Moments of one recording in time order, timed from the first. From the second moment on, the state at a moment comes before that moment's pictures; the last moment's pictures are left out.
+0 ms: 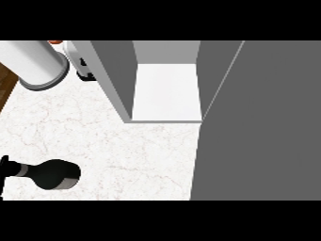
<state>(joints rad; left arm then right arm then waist) 0.41 0.07 0.23 -1.85 0.36 -0.05 -0.18 -0.09 -0.11 0.10 -2.50 -0.08 0.04 0.66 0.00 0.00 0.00</state>
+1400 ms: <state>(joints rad) 0.25 0.08 0.28 -1.41 0.31 -0.19 -0.41 -0.06 -0.08 0.12 -2.50 -0.07 0.06 0.65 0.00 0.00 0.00</state>
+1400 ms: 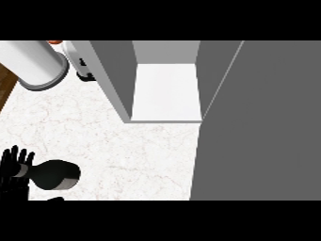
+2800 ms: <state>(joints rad) 0.07 0.10 0.27 -1.06 0.29 -0.32 -0.62 -0.11 -0.09 0.11 -2.49 -0.07 0.05 0.69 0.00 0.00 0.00</state>
